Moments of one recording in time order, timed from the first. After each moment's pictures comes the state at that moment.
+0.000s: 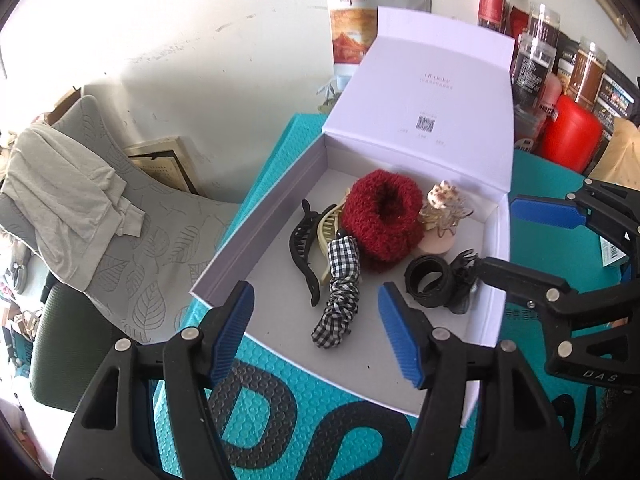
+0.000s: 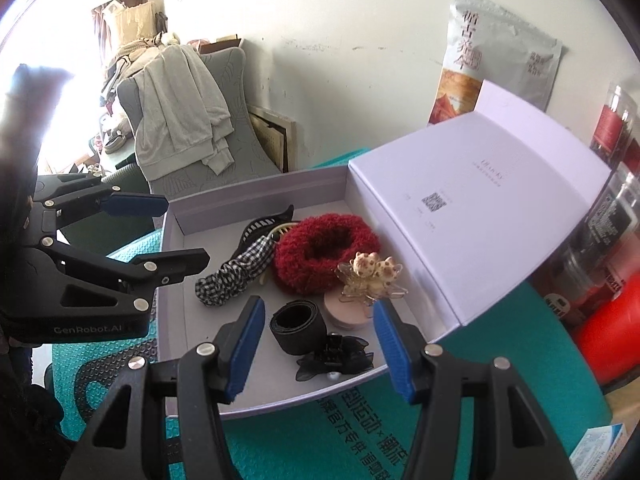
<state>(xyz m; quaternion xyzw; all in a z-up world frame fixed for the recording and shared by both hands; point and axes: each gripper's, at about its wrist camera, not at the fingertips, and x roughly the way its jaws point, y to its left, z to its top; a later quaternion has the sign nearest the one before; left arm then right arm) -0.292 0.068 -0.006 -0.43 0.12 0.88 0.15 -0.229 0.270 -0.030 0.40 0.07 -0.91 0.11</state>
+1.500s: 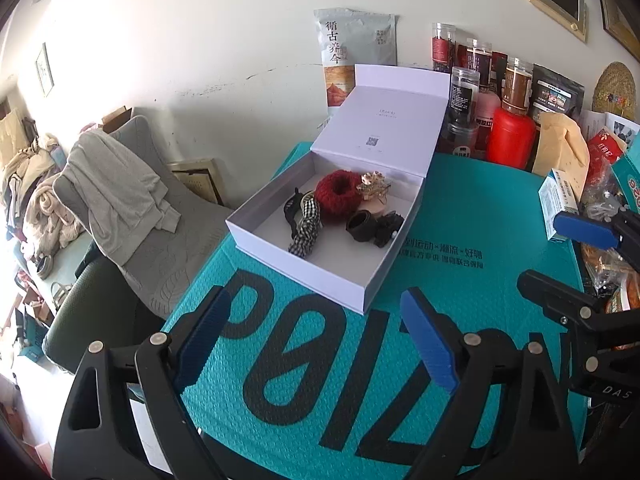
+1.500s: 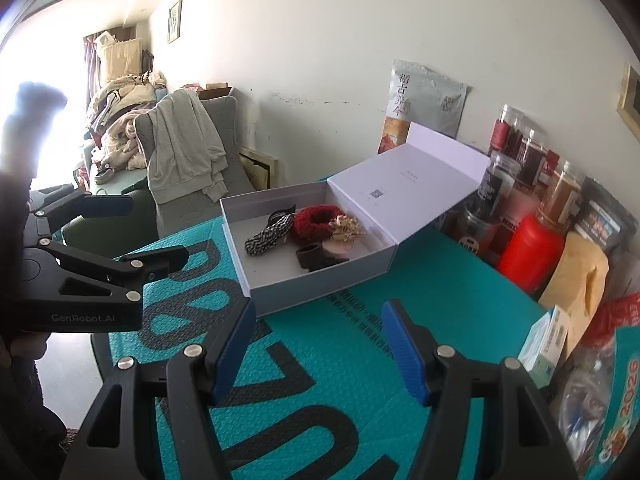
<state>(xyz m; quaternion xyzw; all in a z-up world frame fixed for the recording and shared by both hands) -0.060 0.062 0.072 -0.36 0.10 0.92 0.11 -0.020 0.264 0.024 0.33 0.05 -0.94 0.05</state>
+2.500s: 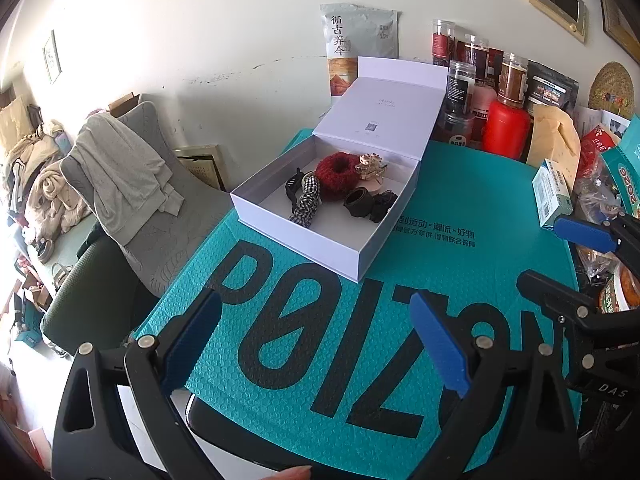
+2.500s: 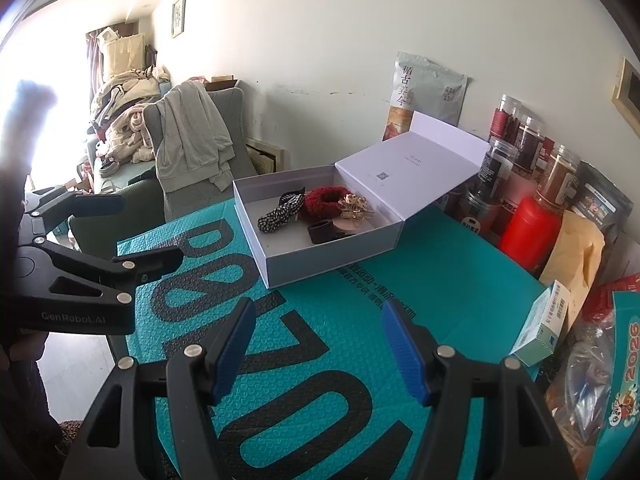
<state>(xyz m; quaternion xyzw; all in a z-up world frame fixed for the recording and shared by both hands) -0.021 0.056 0.064 -0.37 0.09 0.92 0.10 0.010 0.257 0.016 0.34 0.06 -0.94 0.05</state>
